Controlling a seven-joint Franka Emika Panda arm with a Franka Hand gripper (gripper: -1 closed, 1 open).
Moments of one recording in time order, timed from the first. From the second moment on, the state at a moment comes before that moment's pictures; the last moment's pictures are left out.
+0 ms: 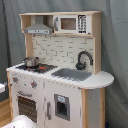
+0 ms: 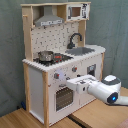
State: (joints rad) arm -0.54 -1.48 1.52 -2.21 -0.25 2.67 -0.59
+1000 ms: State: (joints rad) arm -0.44 -1.47 1.32 -2.34 -0.25 2.72 -0.80
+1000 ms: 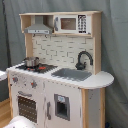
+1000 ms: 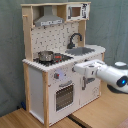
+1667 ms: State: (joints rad) arm -0.42 -1.46 1.18 -2.42 -0.25 2.80 -0.96
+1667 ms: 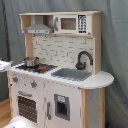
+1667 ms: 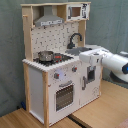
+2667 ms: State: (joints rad) arm -0.47 -1.38 1.01 -2.43 -0.25 2.95 -1.17
